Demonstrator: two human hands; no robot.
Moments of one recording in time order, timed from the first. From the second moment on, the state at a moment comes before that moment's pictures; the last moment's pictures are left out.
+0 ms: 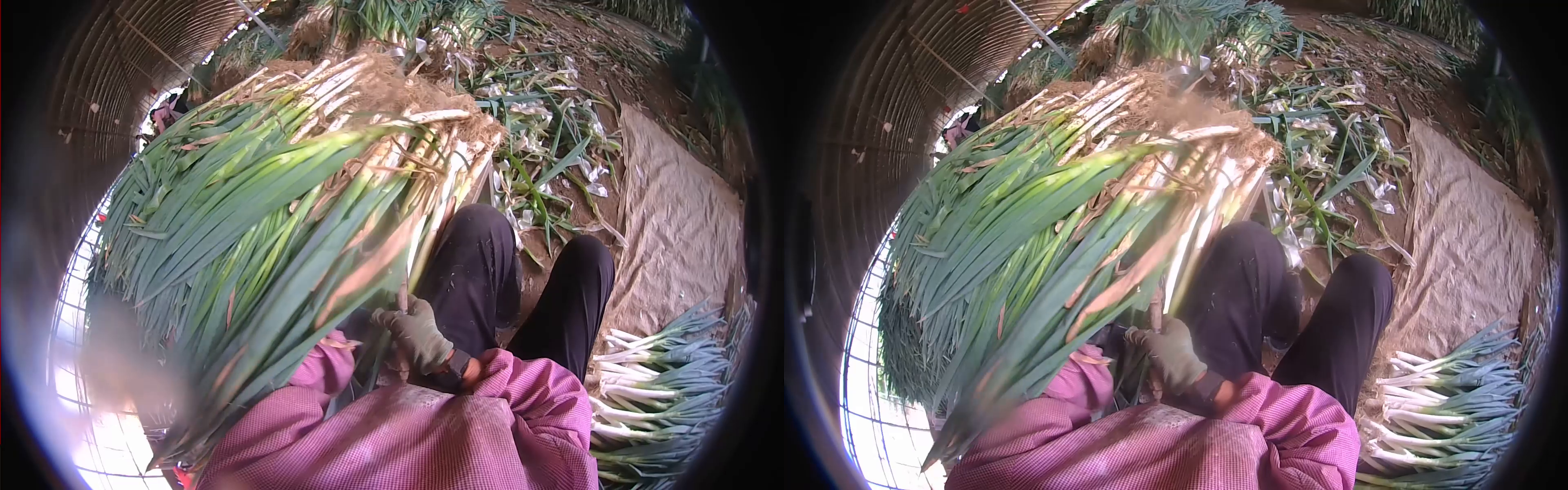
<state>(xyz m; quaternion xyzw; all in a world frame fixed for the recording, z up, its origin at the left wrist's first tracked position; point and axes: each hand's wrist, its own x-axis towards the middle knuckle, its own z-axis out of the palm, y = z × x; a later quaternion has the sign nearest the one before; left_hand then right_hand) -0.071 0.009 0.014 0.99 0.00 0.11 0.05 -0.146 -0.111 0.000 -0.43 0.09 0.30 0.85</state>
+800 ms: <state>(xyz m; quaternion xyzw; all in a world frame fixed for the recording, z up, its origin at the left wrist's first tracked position) 0.037 0.037 0.102 0.72 -0.17 0.16 0.65 -0.143 -0.118 0.013 -0.43 0.17 0.24 0.85</state>
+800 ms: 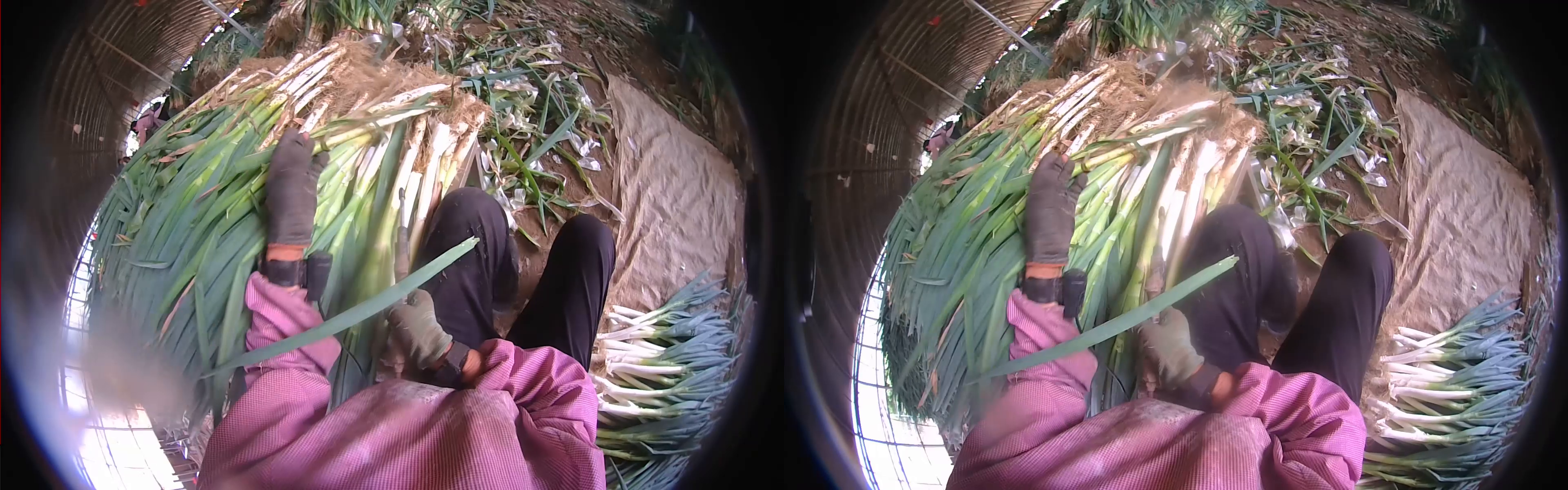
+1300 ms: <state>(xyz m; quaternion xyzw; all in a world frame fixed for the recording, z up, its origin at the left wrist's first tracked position) 0.054 0.041 0.176 0.98 -0.05 0.15 -0.13 -0.129 -0.129 0.002 -0.43 0.12 0.26 0.86</state>
